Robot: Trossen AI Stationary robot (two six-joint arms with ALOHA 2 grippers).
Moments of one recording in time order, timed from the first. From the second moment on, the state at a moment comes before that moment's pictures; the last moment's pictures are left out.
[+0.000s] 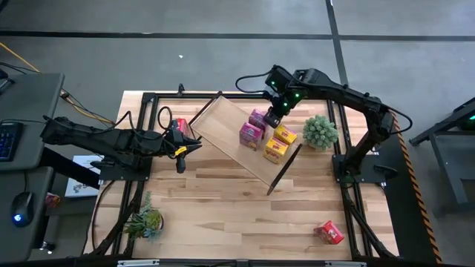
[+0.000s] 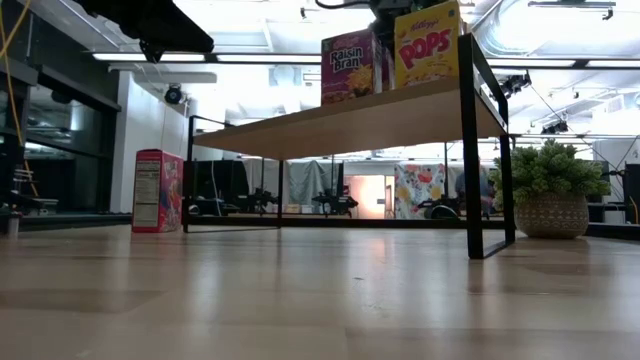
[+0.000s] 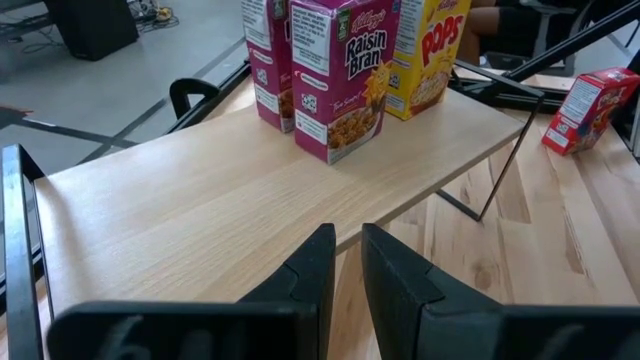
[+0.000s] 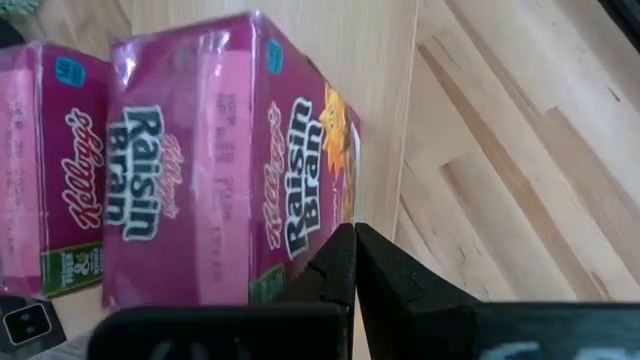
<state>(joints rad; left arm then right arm) -0.17 0.78 0.63 -0.24 -0.42 -0.16 -0.46 1.66 1.70 -1.20 -0.26 0.17</state>
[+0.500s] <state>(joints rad) -0.17 0.78 0.63 -0.23 -0.42 -0.09 -0.51 1.61 1.70 -1.22 -0.16 0.11</state>
